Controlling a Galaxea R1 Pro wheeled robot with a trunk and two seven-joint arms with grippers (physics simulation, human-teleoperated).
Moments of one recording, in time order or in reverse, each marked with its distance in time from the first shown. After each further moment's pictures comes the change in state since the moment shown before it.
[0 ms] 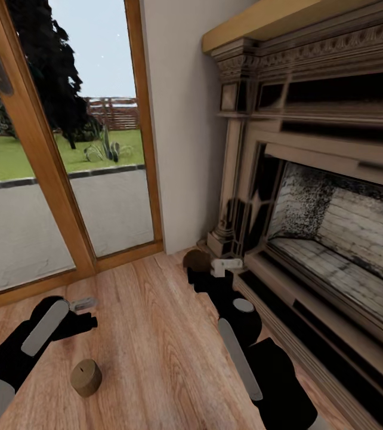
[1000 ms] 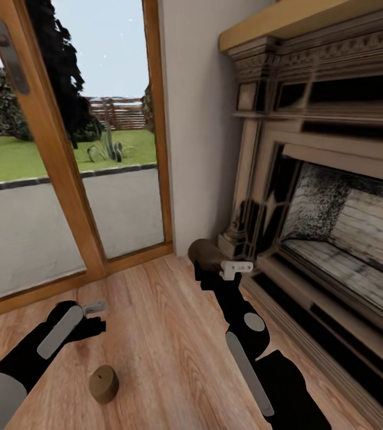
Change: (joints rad) left arm -0.019 -0.028 -0.117 0.067 -0.013 -0.085 -0.004; right arm 0.052 -0.071 0.023 -0.006 -0.010 -0.291 0.025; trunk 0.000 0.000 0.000
